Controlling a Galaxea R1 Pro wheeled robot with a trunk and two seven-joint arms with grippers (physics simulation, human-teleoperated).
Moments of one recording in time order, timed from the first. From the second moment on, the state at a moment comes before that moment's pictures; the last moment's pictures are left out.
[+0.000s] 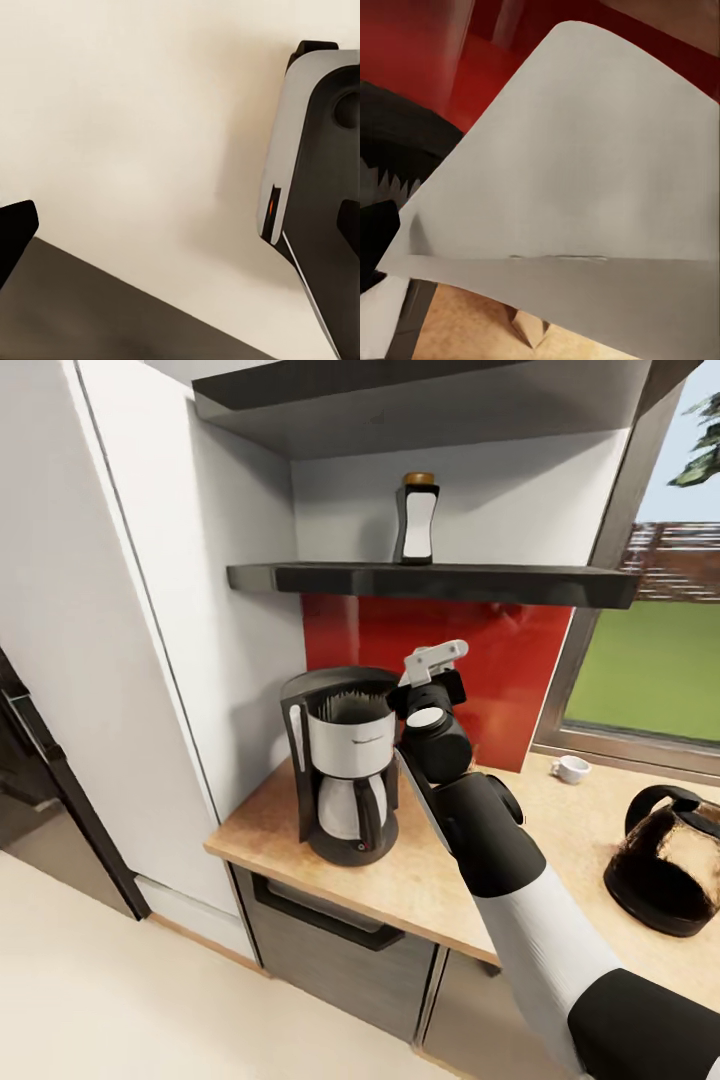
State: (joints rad) left arm -0.12 0.20 0.00 -0.06 0.07 0.03 0.02; right arm -0.99 0.17 0.45 -1.49 0.17 0.98 -0.41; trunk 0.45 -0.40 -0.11
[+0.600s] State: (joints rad) left arm -0.12 0.20 0.00 -0.06 0.07 0.03 0.02; right arm -0.99 0.17 0.46 -1.48 0.17 0.98 -0.41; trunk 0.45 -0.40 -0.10
